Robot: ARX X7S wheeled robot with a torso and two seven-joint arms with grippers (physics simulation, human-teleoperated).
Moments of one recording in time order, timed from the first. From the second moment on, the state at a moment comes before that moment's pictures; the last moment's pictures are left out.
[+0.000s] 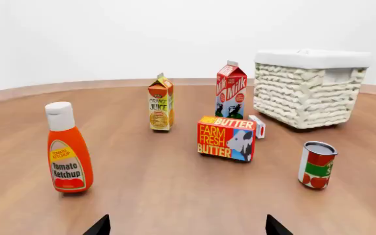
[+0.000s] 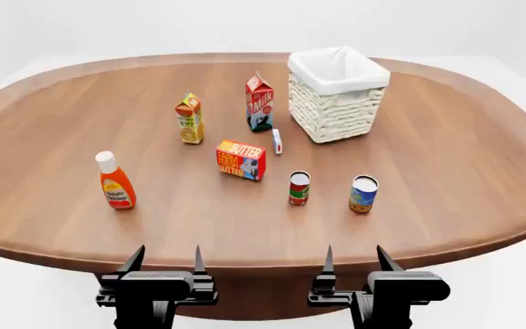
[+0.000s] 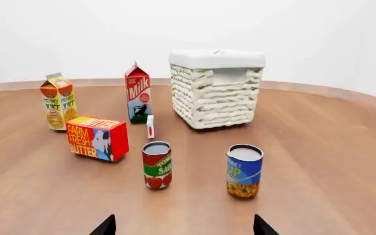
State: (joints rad) left arm 0.00 0.00 0.00 0.00 0.00 0.00 0.00; right arm 0.00 0.00 0.00 0.00 0.00 0.00 0.00
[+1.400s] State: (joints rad) left arm -0.01 -0.11 0.12 -0.02 -0.08 0.04 -0.13; right arm -0.02 0.11 -0.13 -0.10 0.13 0.02 0.09
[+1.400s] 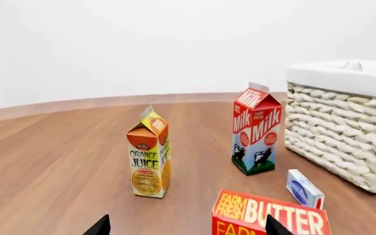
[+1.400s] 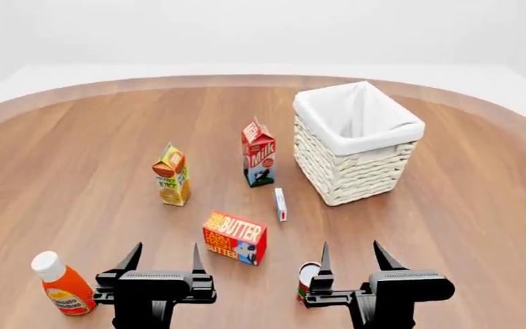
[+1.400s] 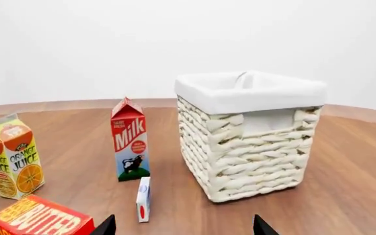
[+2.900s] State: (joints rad) left arm -0.02 -0.16 0.19 -0.03 -0.12 0.05 -0.18; right arm -0.01 0.16 -0.20 -0.08 0.18 -0.04 0.13
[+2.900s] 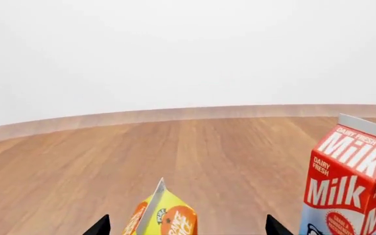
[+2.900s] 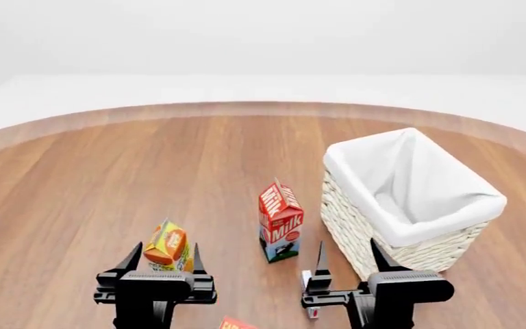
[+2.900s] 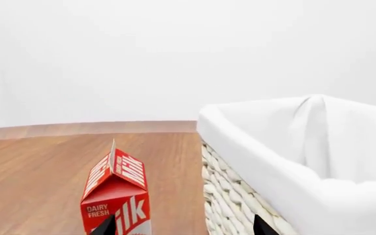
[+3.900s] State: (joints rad) left arm -0.03 -0.19 0.22 -0.03 -0.13 0.07 -0.21; right arm 0.01 0.22 -0.24 -0.36 0.28 0.29 0.20
